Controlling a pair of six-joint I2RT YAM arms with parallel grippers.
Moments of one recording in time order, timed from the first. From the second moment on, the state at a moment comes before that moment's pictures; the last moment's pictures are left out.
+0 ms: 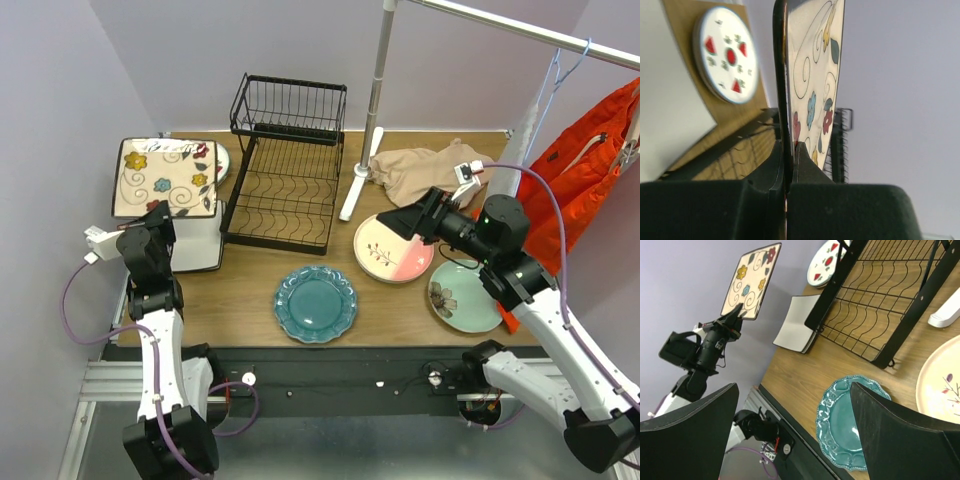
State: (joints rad) left arm 0.32 0.74 0.53 0.13 -0.06 -1.38; right arm 0.44 0.86 0.89 -0.14 -0.39 0.76
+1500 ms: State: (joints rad) left arm 0.54 1.00 0.35 0.25 0.15 -1.04; right arm 0.44 0.83 0.85 -0.18 -0.51 0.64
